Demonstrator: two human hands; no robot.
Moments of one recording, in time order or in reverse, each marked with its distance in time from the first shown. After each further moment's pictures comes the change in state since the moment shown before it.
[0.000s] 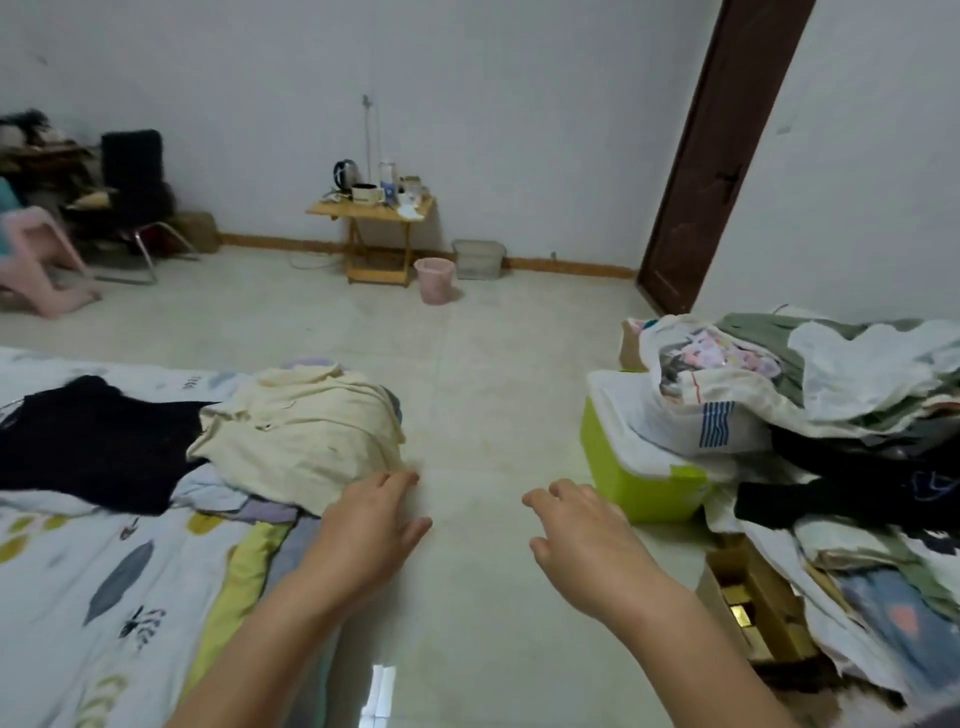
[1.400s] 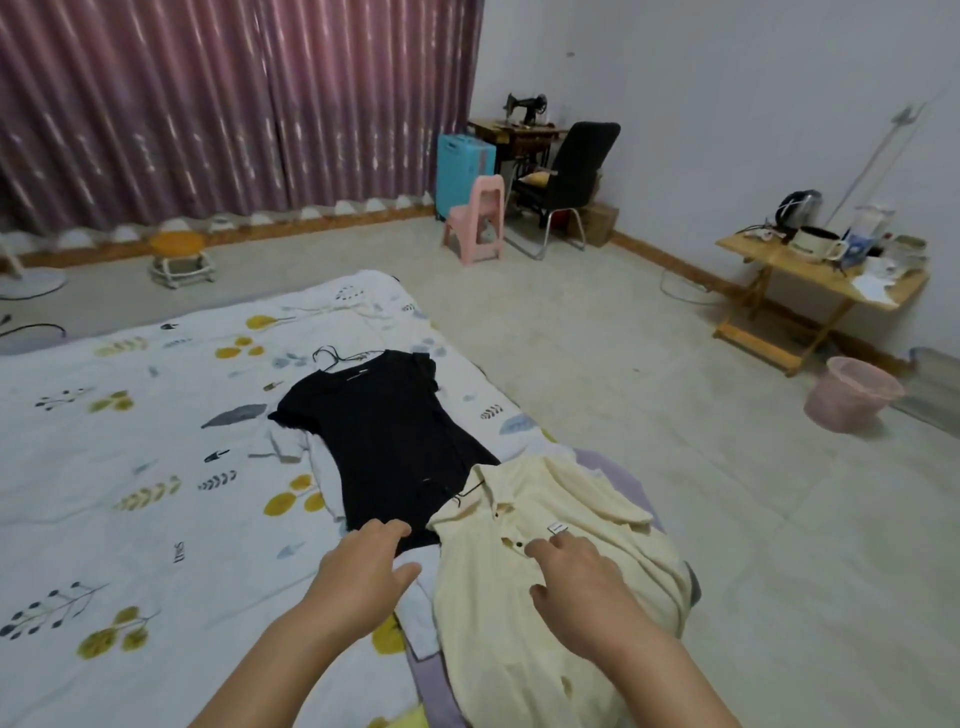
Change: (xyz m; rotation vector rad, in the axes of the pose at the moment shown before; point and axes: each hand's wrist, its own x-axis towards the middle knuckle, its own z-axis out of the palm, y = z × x) left_hand 0.243 -0.378 -0.071 -0.158 0.101 -0.976; right_hand 0.542 -0.298 0.084 -0.170 -0.388 -0.793
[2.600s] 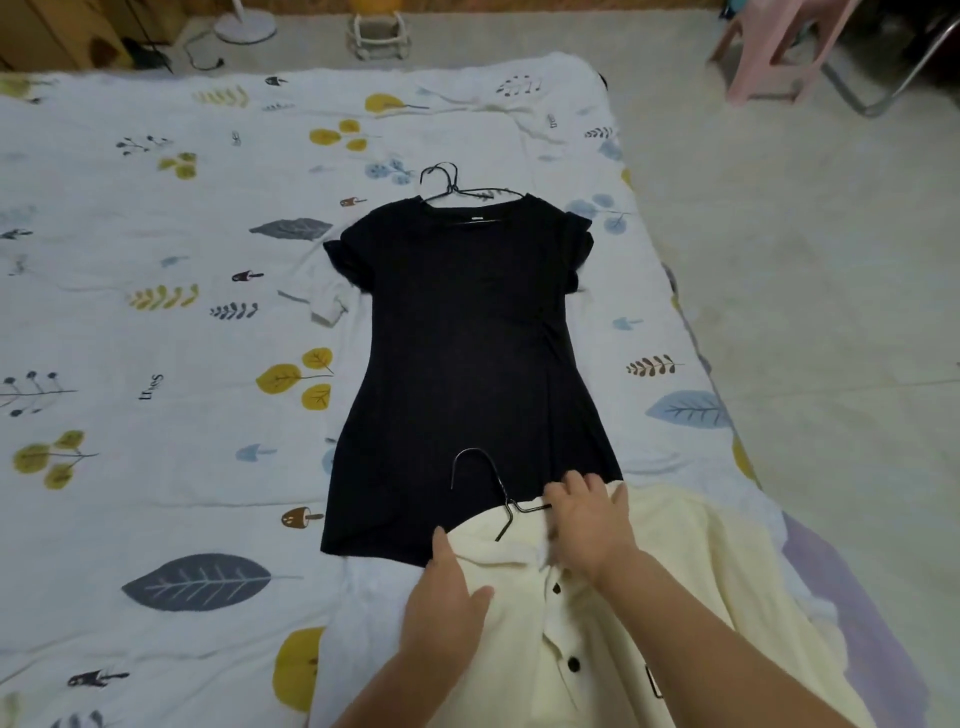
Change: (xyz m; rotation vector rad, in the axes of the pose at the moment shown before) left_hand 0.302 -0.018 0.255 -0.538 0.041 -0.781; right_hand 0.454 0.093 0.187 -0.360 -0.281 -0.440
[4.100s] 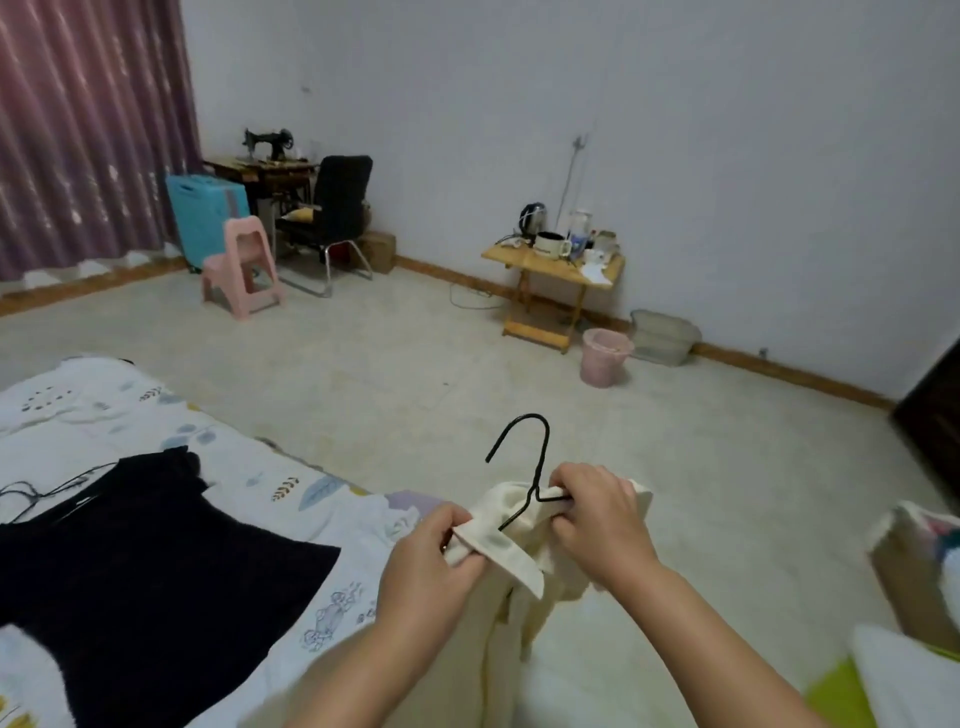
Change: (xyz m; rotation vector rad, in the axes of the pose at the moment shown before) left_hand -0.389 0.080 -0.124 -0.195 -0.393 1.166; right_hand -0.545 -0.050 -0.089 0.404 0.960 0.883
